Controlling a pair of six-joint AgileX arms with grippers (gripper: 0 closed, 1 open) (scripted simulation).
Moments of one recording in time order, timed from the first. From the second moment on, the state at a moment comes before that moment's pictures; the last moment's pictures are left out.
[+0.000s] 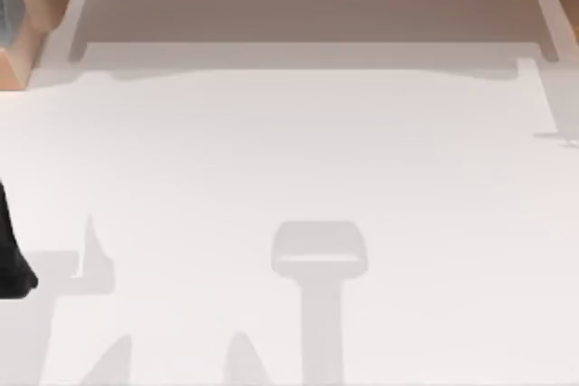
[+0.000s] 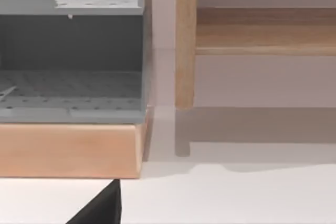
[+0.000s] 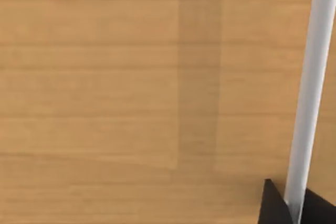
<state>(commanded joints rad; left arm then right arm) 0.00 0.00 0.00 0.00 0.00 0.00 -0.57 2.14 0.73 1.42 -0.54 -1.55</state>
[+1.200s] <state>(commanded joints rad) 0.00 0.00 0.00 0.00 0.00 0.00 -0.49 2.25 0.99 1.26 -0.45 -1.55</state>
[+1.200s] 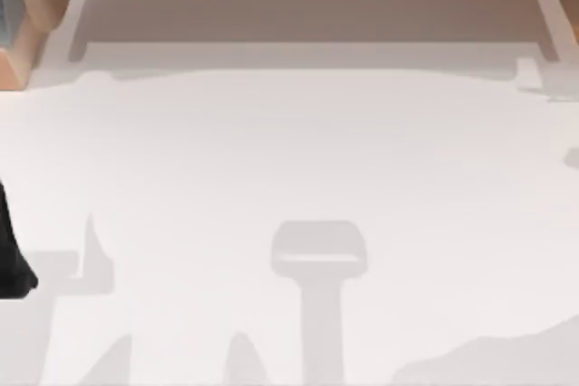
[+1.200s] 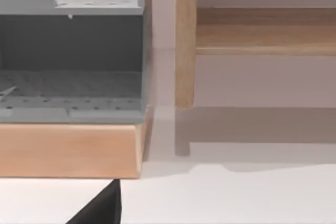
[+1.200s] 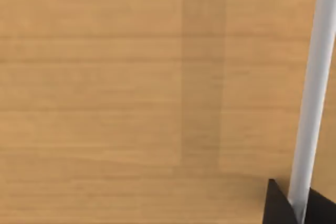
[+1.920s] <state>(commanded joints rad) 0.00 0.00 0.00 0.00 0.00 0.00 -0.44 2.37 1.25 1.11 -0.39 -1.55</state>
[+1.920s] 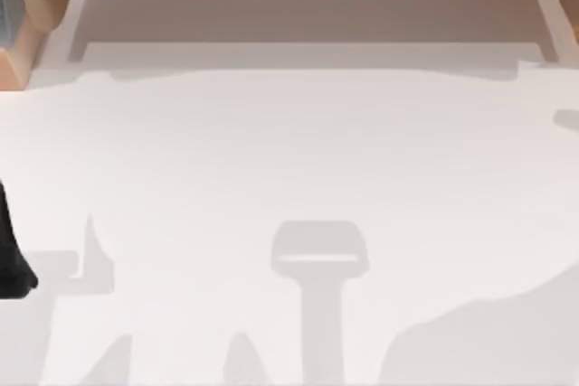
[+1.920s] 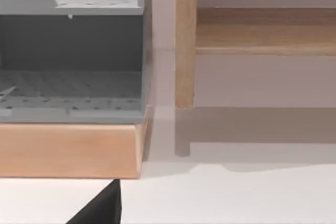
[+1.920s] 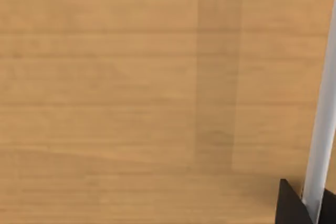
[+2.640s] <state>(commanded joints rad) 0.00 0.00 0.00 0.00 0.00 0.00 -0.44 2.37 1.25 1.11 -0.39 -1.55</state>
